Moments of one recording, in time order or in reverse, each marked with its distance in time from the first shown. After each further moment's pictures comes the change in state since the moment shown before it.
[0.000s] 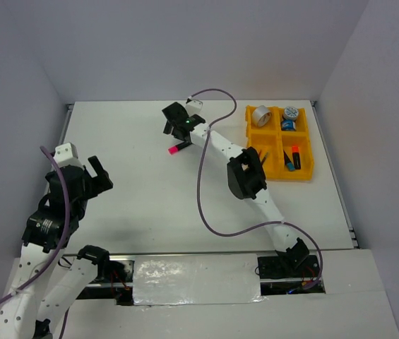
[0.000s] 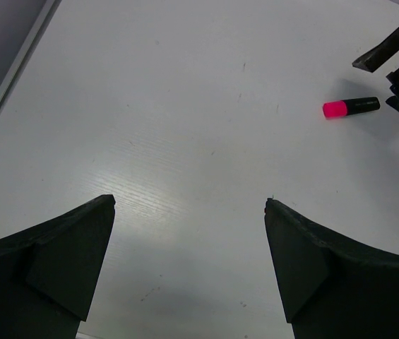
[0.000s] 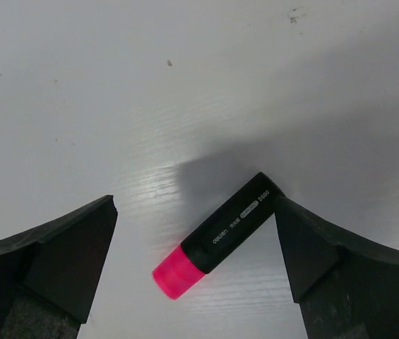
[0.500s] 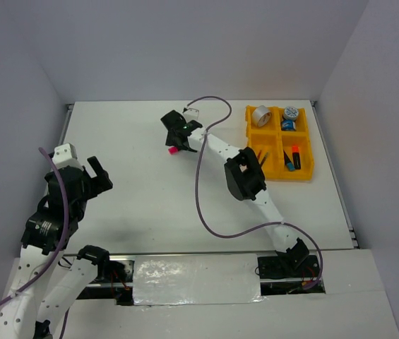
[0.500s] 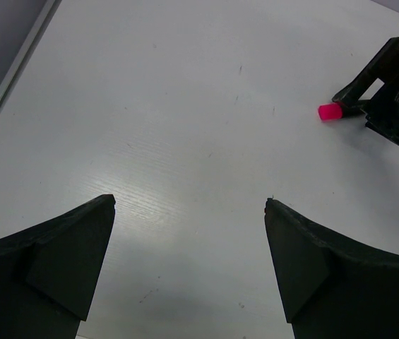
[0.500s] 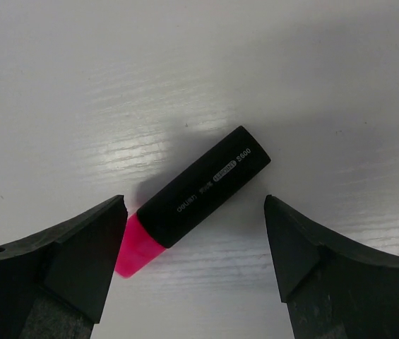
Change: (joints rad) left arm -0.002 -0.018 -0.004 0.006 0.005 0.002; right arm 0.015 -0.024 -0.119 -0.014 -0.064 -0.053
